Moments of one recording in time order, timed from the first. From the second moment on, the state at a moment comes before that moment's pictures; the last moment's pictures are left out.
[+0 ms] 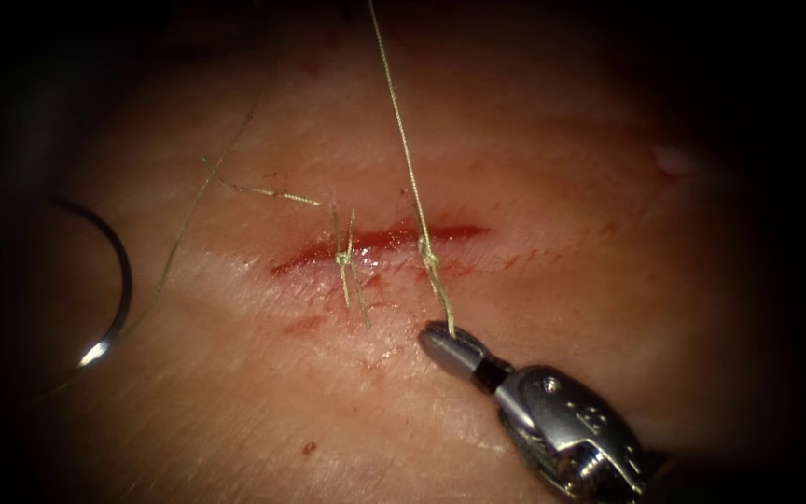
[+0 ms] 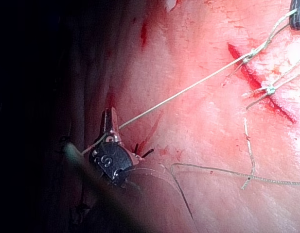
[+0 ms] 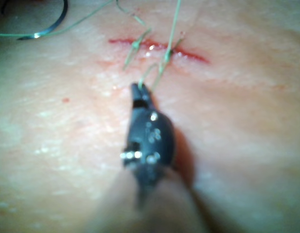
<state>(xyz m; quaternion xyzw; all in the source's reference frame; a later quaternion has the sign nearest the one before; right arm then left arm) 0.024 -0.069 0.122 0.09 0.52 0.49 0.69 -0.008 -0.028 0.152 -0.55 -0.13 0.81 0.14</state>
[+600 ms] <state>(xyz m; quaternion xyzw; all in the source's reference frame) 0.024 -0.074 0.122 0.10 0.51 0.43 0.74 -0.008 -0.025 0.154 -0.54 -0.12 0.82 0.15</state>
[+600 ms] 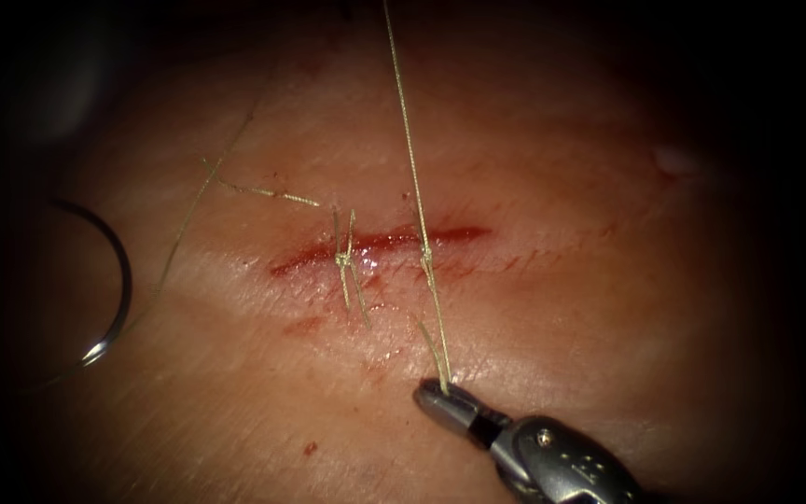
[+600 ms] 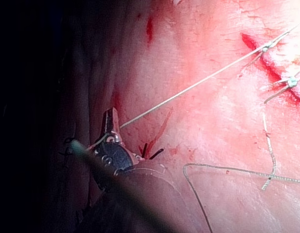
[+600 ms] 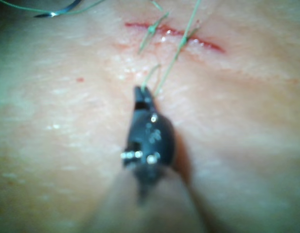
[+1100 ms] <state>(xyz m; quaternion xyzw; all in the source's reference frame) 0.024 -0.077 0.123 0.13 0.51 0.38 0.76 -0.009 -0.025 0.156 -0.53 -0.10 0.83 0.15</state>
